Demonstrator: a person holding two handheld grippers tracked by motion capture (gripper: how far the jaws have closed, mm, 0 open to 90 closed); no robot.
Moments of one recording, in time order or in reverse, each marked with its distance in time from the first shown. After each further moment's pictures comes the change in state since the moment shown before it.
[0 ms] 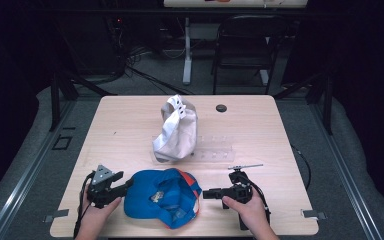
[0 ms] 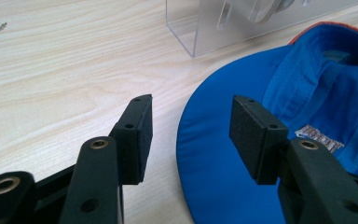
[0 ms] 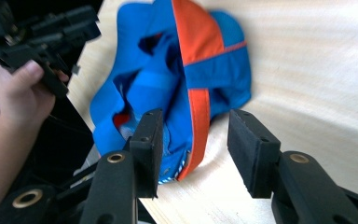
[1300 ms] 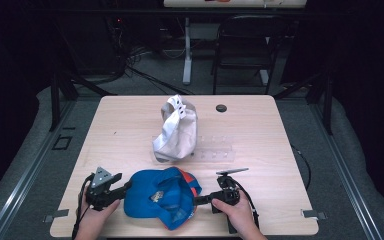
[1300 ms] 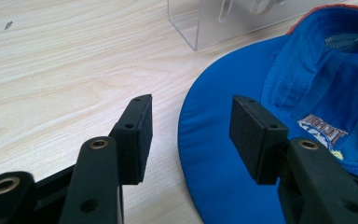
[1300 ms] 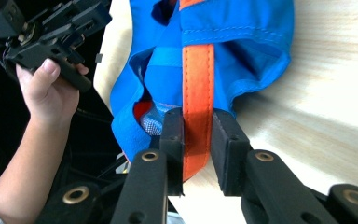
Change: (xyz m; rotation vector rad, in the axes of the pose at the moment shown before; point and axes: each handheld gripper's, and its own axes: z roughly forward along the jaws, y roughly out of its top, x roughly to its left) left arm -0.001 -0.004 -0.003 0.004 0.012 0.023; right arm -0.004 -0.005 0.038 0.109 0.133 0.140
